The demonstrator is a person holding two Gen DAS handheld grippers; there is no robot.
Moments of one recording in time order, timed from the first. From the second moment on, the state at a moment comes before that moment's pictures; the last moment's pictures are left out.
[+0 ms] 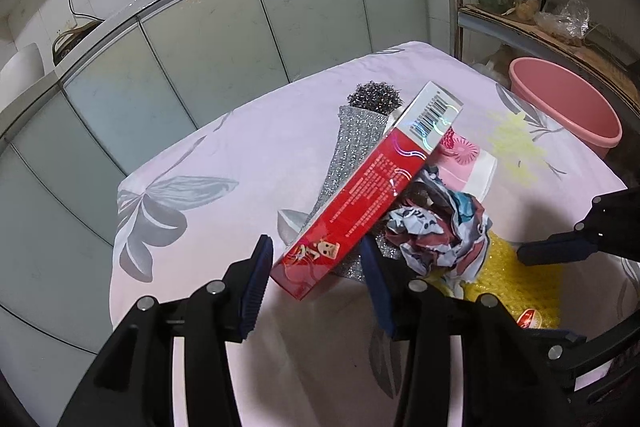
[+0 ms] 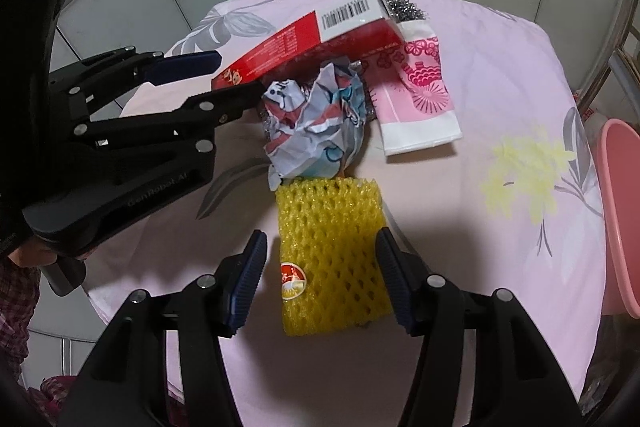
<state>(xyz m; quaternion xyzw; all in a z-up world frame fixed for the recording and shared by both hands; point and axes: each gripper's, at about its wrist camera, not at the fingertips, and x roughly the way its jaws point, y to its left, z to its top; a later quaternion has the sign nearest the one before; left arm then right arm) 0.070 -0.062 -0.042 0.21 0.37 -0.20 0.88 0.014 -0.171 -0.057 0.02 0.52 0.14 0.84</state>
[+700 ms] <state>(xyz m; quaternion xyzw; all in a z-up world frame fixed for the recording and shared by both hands) 0.069 -0.053 -0.038 0.20 0.35 -0.20 0.89 0.012 -0.183 -0.058 0.02 0.50 0.14 0.85</state>
